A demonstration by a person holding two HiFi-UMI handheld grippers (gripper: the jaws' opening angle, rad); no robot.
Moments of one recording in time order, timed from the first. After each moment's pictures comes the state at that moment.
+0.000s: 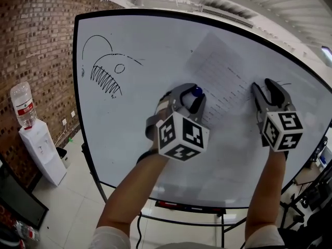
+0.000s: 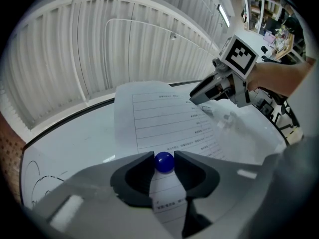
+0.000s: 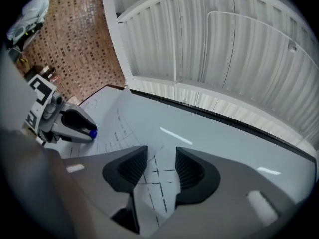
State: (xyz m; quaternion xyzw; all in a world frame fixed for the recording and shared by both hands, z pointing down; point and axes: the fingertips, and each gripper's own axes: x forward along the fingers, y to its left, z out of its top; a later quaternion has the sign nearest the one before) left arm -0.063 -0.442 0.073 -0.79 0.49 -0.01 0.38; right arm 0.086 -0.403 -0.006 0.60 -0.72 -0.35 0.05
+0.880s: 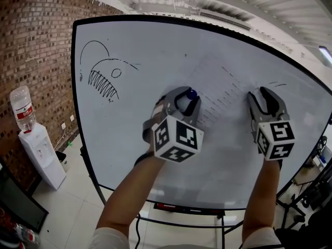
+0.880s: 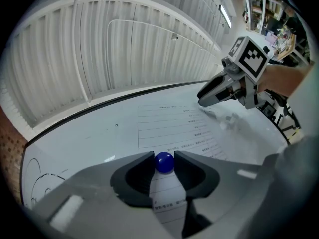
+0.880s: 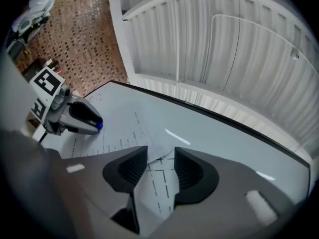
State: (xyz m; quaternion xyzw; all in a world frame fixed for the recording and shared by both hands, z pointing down) left arm -0.063 -0.442 0.073 -0.79 0.49 0.00 0.37; right arm 0.092 -0.395 0.012 0.61 -0.71 -0.36 0.06
